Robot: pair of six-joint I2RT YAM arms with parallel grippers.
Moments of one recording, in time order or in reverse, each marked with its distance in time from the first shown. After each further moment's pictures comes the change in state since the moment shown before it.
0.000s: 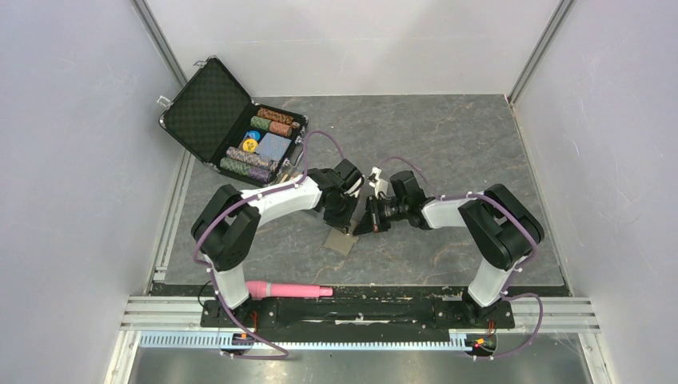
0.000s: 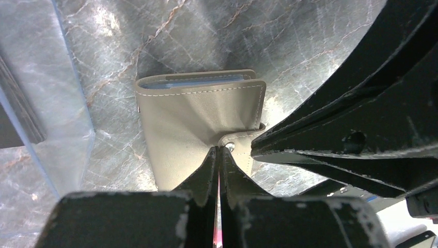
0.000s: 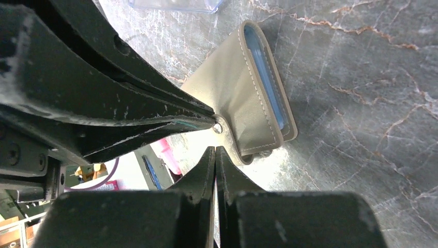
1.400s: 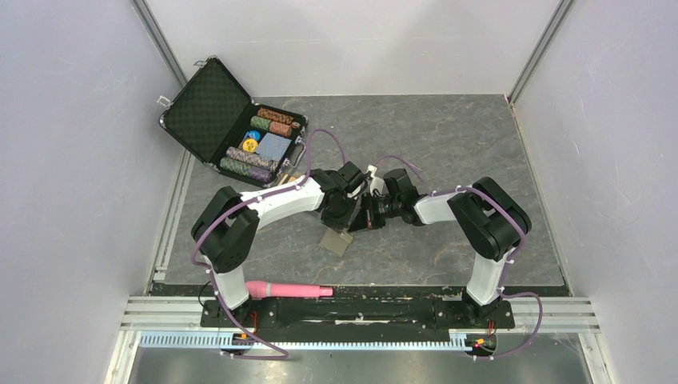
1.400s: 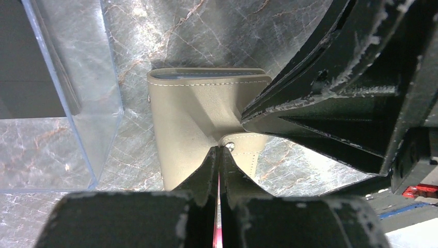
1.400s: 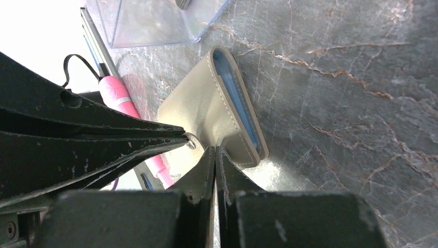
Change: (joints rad) left arm -0.037 -0.009 0.026 -0.092 -0.139 0.000; right arm 0.015 0.095 0.070 0.021 0.042 0.049
